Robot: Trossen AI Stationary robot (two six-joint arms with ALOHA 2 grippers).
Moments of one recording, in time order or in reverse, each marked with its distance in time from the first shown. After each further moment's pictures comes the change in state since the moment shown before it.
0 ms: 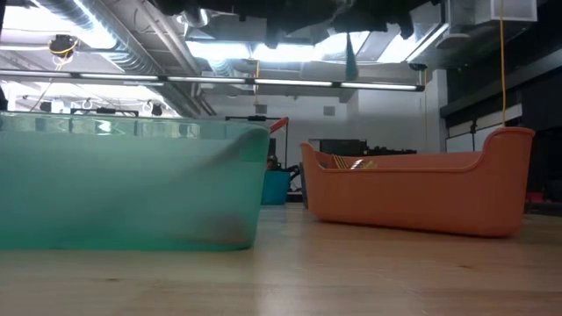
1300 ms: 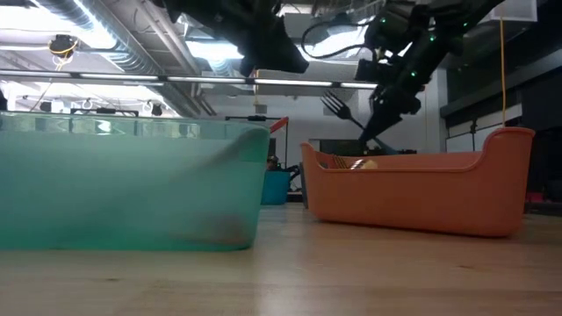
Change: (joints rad) left arm 0.013 -0.060 -0.002 -0.509 0.004 0.000; right arm -0.512 0.122 0.001 -0.547 -0.720 -0.452
